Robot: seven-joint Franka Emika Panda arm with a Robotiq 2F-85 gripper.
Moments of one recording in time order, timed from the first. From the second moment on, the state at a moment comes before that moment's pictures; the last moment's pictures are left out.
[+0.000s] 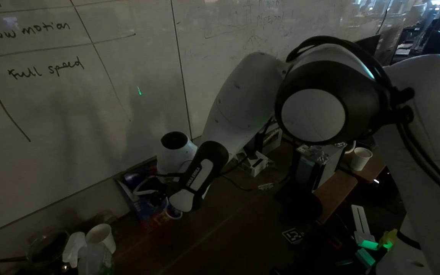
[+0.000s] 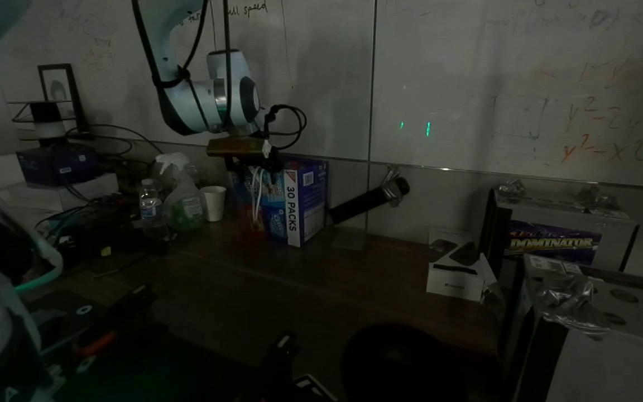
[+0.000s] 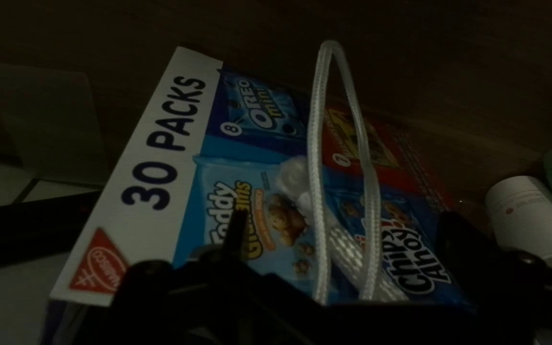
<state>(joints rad) 0.39 0.64 -0.03 -1.96 -0.22 2.97 0.28</state>
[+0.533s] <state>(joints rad) 0.39 0.65 -0.04 -1.96 -0.22 2.97 0.27</state>
